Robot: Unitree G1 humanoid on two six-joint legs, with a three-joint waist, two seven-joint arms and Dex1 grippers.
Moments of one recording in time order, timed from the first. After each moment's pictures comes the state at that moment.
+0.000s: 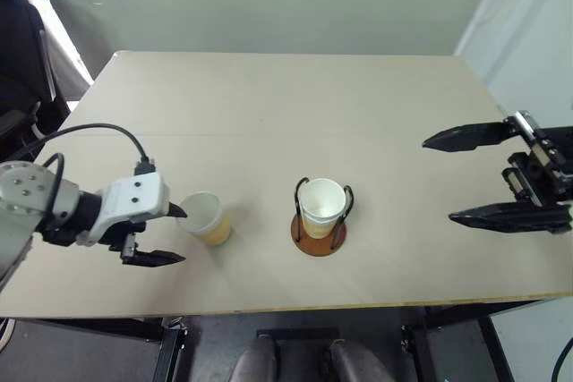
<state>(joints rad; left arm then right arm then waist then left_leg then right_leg) -0.19 1.32 0.09 -0.25 -0.36 0.42 -1.36 -0.53 -1.10 -0.38 -0.41 1.09 0.87 1.31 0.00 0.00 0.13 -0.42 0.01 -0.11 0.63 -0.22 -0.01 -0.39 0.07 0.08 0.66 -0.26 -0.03</state>
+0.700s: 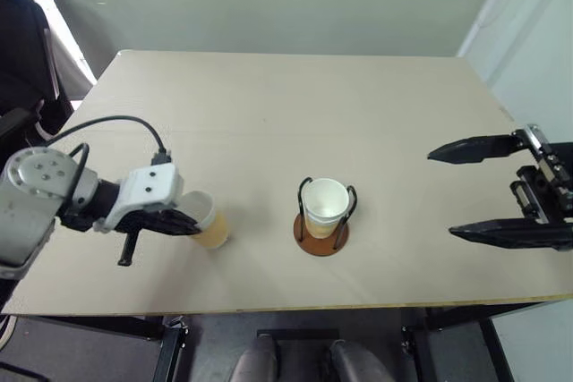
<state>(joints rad) -0.41 1.26 0.00 -0.18 -0.39 0.42 -1.48 -0.42 -1.15 -0.46 -0.47 1.12 0.86 1.27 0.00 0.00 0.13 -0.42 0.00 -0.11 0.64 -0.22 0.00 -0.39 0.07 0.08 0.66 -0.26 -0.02</state>
